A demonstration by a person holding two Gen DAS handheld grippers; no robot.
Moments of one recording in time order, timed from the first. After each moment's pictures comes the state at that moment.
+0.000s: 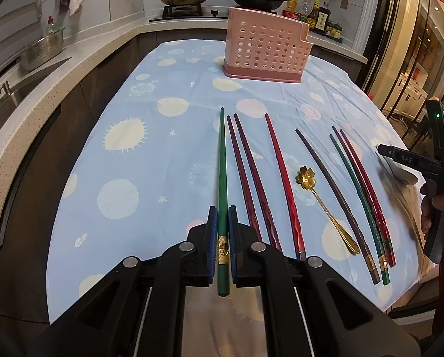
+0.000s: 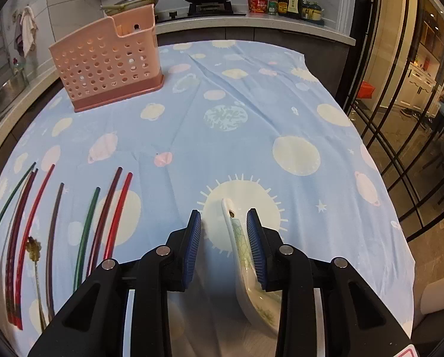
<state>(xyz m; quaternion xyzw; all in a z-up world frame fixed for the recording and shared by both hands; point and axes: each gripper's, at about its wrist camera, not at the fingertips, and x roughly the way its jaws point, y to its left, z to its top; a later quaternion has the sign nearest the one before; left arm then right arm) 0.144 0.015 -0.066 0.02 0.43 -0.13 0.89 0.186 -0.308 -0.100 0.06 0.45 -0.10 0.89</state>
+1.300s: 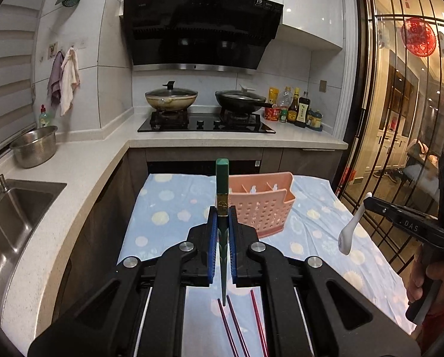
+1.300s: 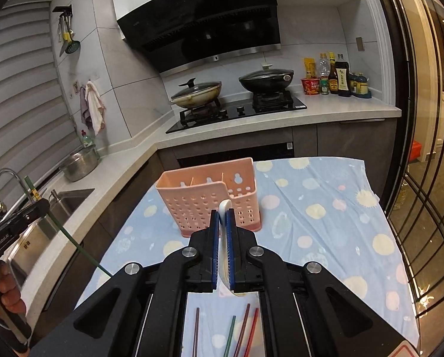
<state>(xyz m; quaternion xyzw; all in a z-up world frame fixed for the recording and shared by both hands) 0.234 0.007 0.123 0.01 0.23 -0.17 0.96 0.220 -0.261 0.087 0.12 0.26 0.04 0.96</state>
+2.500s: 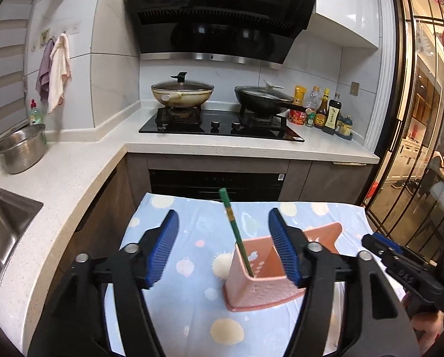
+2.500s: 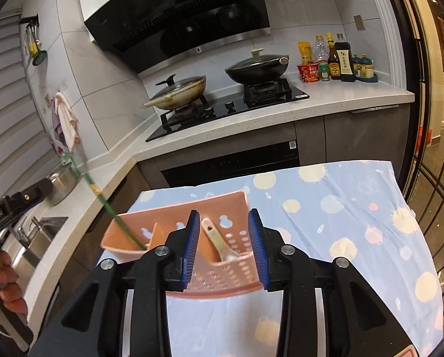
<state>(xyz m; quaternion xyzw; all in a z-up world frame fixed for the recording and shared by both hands) 0.390 -0.027 0.106 -0.01 0.25 -0.12 0.96 0.359 -0.282 0.041 0.16 0.27 0.02 0.95</state>
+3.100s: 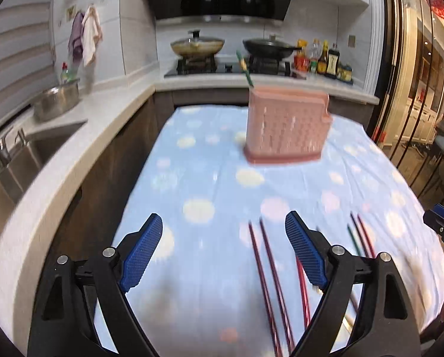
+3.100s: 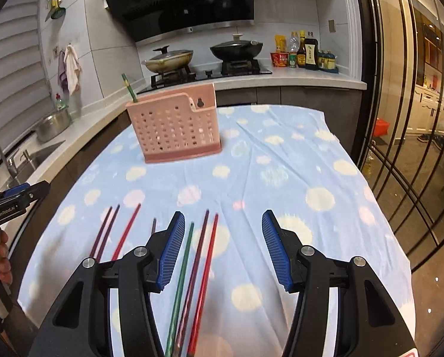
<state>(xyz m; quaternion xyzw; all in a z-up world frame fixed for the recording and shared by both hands) 0.199 0.024 0.003 0.03 0.34 -0.09 0.94 0.113 -0.253 -0.017 0.08 0.33 -0.04 0.94</state>
